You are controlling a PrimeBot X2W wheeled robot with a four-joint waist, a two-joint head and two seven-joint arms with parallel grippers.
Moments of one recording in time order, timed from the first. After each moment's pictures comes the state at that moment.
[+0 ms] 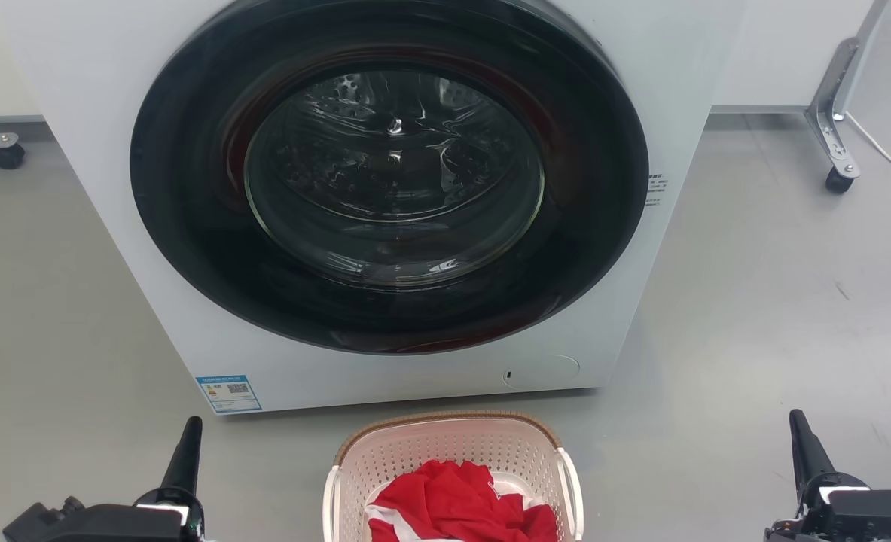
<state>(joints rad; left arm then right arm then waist) -0.06 0.05 0.06 0.26 -1.45 -0.10 0.09 -0.08 -0.06 -0.09 0.28 1.47 0.09 0.08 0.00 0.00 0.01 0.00</state>
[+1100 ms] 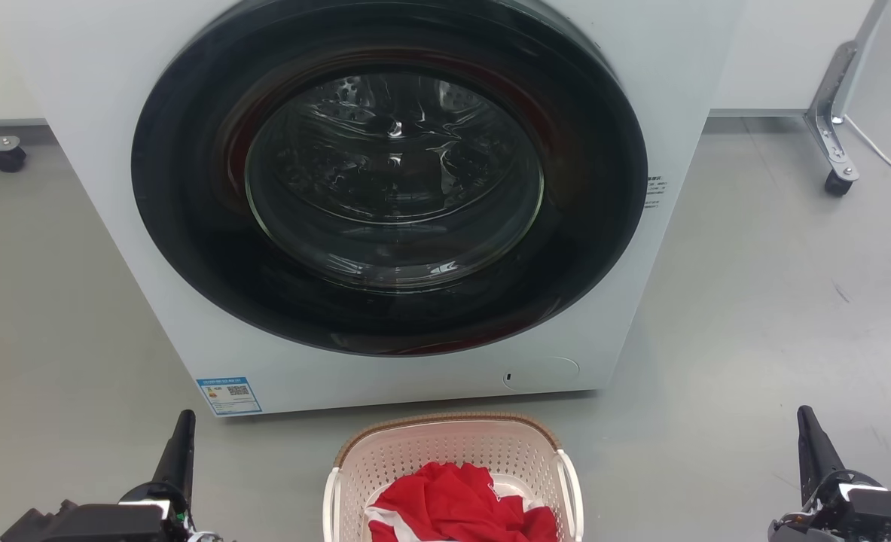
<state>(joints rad) -0.08 0.04 0.09 0.29 -1.60 -0.12 0.11 -0.09 -0.04 -0.13 0.30 1.60 0.12 0.11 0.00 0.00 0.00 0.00</state>
